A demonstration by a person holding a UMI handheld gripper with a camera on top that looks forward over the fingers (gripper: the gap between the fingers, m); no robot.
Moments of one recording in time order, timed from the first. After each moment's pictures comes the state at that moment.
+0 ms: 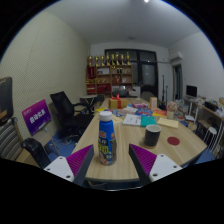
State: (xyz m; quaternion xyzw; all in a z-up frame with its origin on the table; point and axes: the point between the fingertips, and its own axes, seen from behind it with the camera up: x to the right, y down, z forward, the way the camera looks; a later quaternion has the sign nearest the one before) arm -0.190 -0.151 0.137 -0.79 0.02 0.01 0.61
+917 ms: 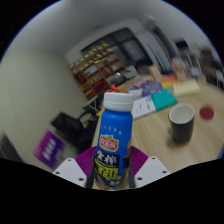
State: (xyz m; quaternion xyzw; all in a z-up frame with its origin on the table) arm -0.196 0.030 0.108 -0.79 0.17 0.21 0.55
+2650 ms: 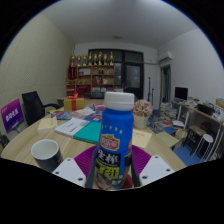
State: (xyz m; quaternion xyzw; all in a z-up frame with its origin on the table) arm 0.223 0.075 0.062 -0.78 0.04 -0.04 0.63
